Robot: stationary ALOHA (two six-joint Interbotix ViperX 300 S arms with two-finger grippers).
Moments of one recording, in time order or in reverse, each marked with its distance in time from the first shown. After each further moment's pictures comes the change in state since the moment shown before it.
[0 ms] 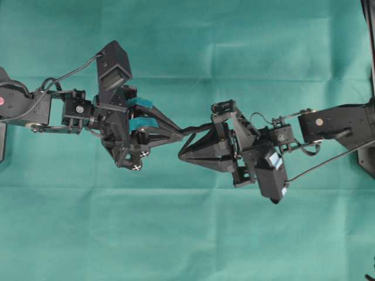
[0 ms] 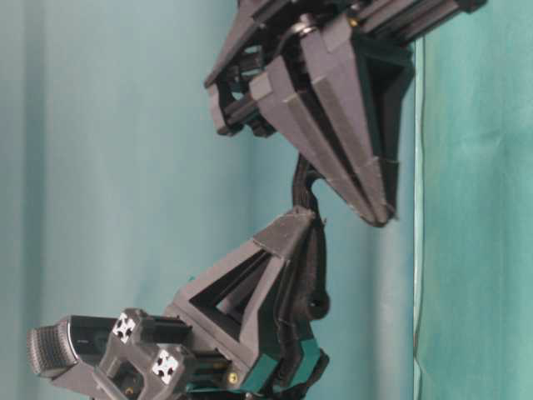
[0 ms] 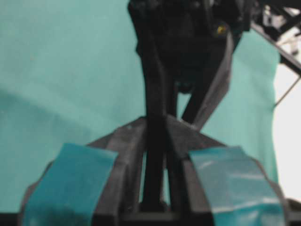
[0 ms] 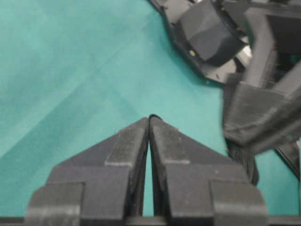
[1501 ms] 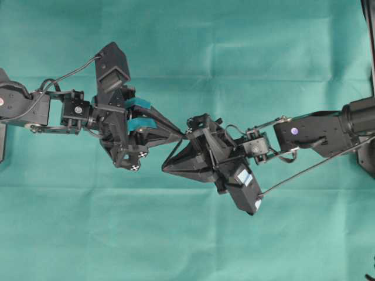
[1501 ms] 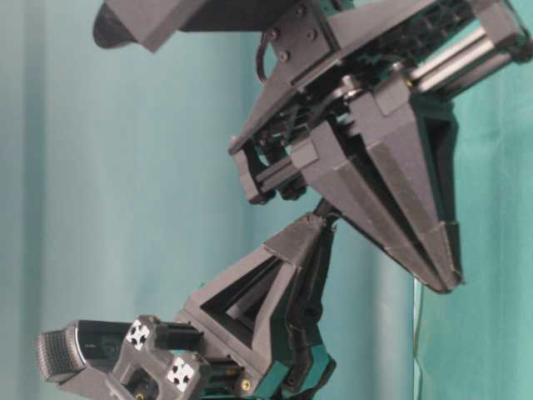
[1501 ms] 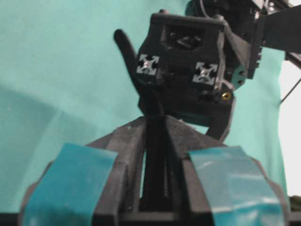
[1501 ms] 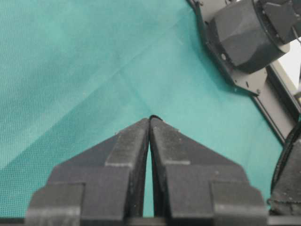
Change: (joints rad) left arm -0.002 0.002 0.017 0.000 -0.025 0.015; right arm 0.032 0.109 -0.140 -0.057 0.135 0.000
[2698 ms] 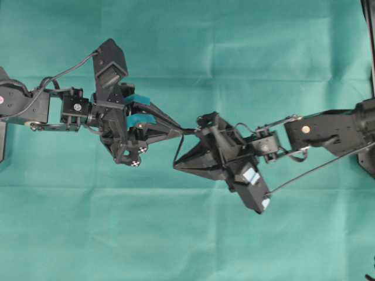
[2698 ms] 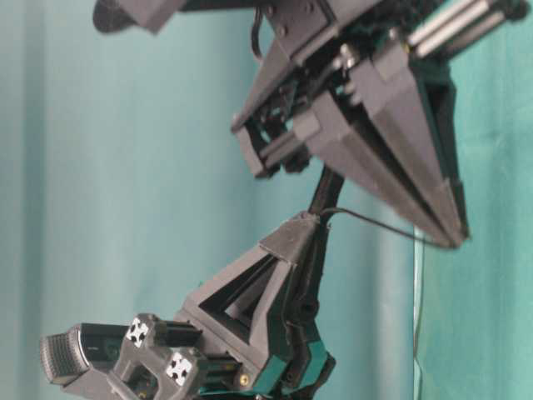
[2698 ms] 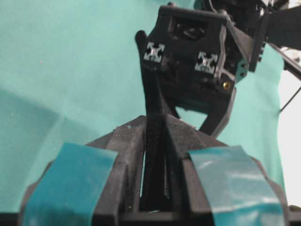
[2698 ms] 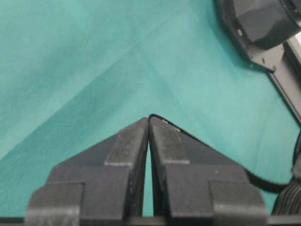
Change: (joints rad) left arm 0.014 0.000 0.012 0.000 -0.021 -0.011; right arm 0.003 -0.075 0.066 0.021 0.071 0.008
